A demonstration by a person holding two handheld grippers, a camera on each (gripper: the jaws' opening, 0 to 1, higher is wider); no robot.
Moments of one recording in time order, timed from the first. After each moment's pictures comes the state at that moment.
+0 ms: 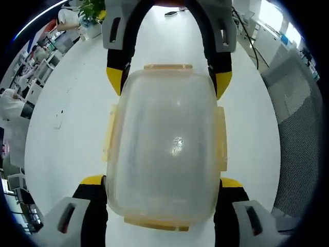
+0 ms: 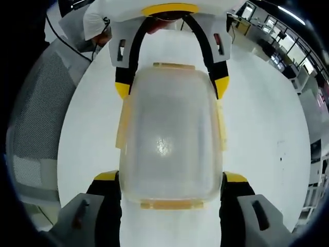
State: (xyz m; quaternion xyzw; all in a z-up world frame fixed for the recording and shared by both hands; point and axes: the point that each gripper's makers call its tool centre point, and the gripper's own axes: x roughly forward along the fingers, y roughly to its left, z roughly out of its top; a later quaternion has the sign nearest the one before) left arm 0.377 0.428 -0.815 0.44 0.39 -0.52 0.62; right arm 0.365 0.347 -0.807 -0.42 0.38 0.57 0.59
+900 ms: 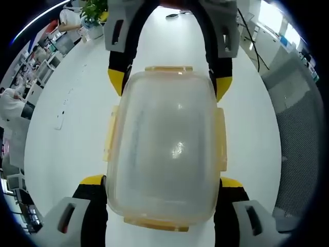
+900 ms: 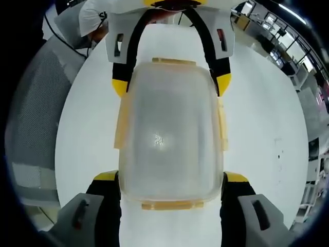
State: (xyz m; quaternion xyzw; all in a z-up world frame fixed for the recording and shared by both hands) left arm 0.380 0.427 -0.814 0.43 0.38 -0.52 0.63; right arm 0.368 0.344 -0.809 -0.44 0.39 0.55 0.59
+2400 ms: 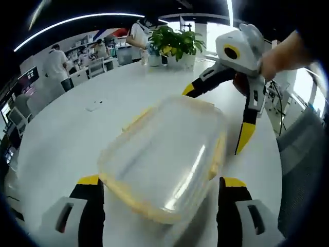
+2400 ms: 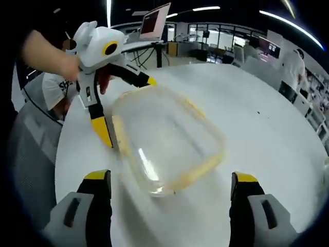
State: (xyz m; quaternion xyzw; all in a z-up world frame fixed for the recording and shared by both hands) left arm 0.368 0.439 -0.813 0.18 0.30 -0.43 0.83; right arm 0.350 0.338 -0.811 -0.17 0.32 0.44 0.82
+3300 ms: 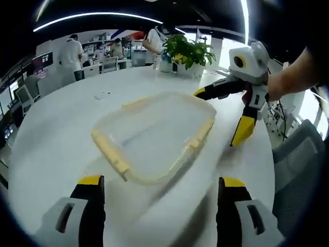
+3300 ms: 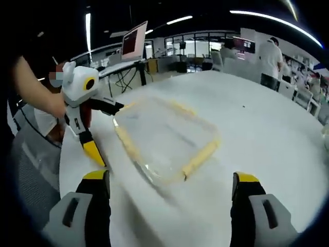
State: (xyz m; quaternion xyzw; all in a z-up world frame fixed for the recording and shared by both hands) left arm 0.338 0.447 -0.821 0.10 0.30 -0.41 0.85; right arm 0.336 0.329 -0.800 -0.09 0.30 0.40 0.86
